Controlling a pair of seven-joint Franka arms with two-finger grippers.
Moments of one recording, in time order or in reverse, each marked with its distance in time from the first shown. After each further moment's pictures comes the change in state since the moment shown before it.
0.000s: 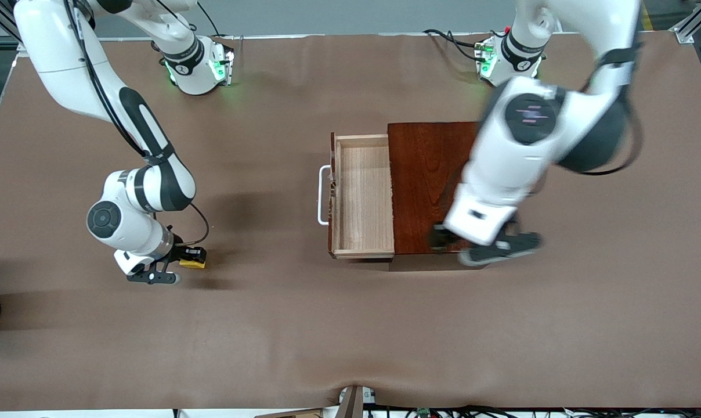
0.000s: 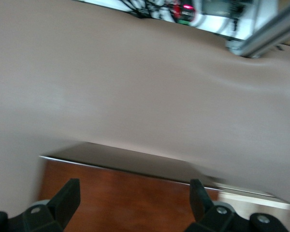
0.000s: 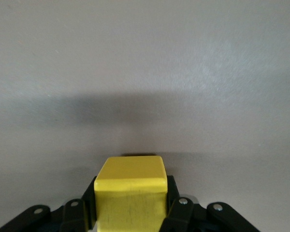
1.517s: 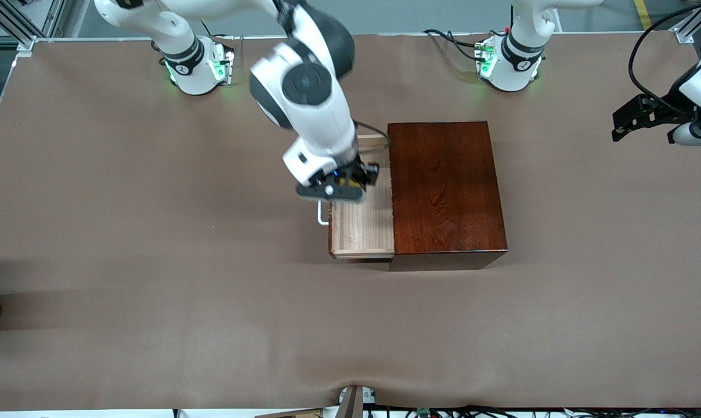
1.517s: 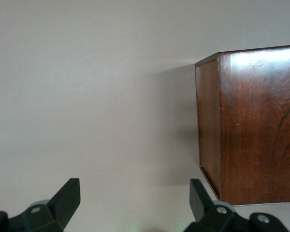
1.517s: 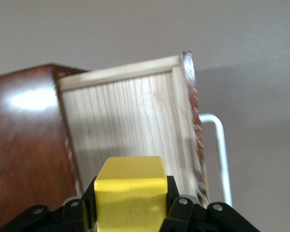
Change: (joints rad) left arm 0.349 -0.484 -0.008 -0.231 -0.040 -0.452 0.646; right arm 0.635 0.068 0.016 0.645 0.031 -0.467 0.750
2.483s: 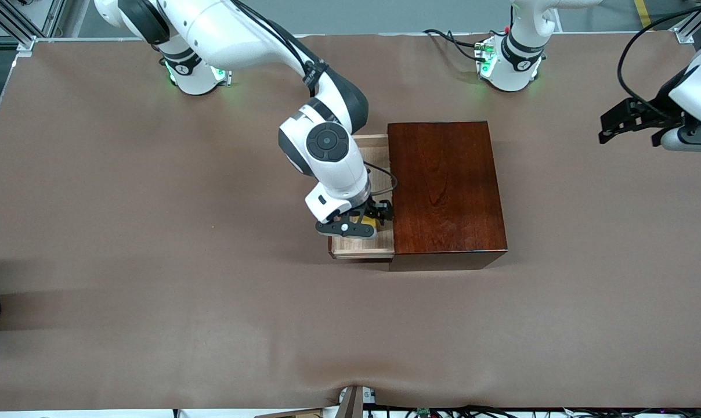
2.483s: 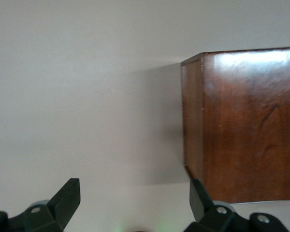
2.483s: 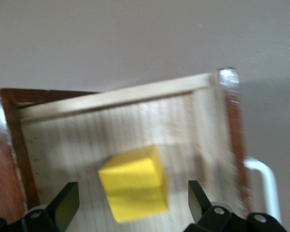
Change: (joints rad) left arm 0.025 0.024 -0.046 0.000 -0.070 0.000 -0.079; right arm 0.009 0.134 -0.014 0.074 -0.016 0.054 0.000
